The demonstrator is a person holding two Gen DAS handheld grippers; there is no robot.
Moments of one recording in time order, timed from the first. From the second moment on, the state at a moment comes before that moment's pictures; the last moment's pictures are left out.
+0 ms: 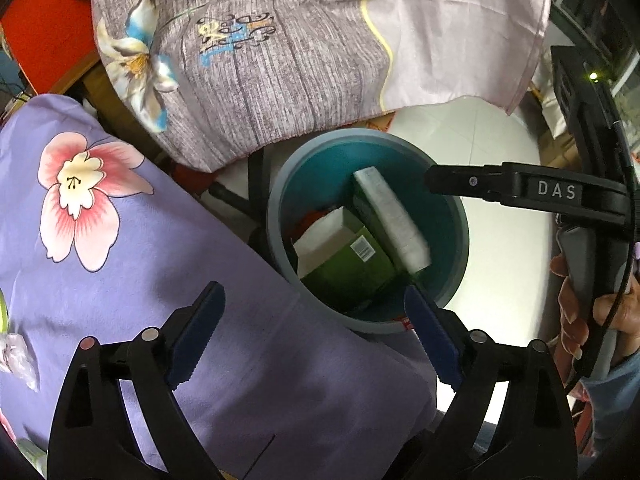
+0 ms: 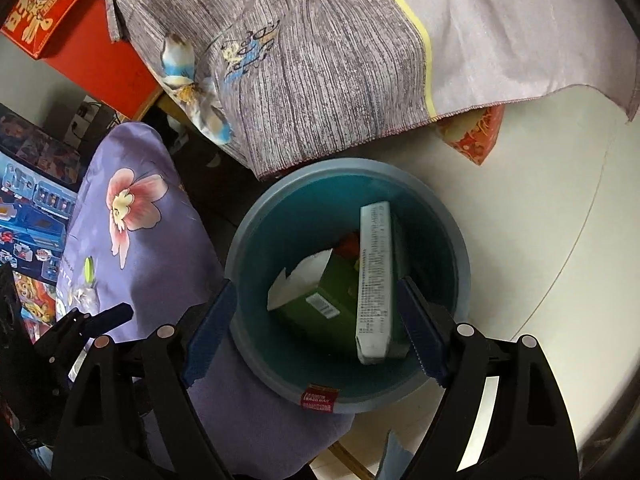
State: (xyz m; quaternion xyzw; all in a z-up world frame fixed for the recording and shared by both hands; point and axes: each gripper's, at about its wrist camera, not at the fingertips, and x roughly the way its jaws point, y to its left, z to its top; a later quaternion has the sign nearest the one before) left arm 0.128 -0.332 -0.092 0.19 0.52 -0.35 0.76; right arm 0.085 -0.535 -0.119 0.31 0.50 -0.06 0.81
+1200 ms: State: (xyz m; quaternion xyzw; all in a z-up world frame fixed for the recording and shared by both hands) left arm 0.152 -0.098 -0.050 0.04 0.49 -0.23 0.84; right arm 0.149 -0.318 -0.052 0.14 0.54 0.06 0.83
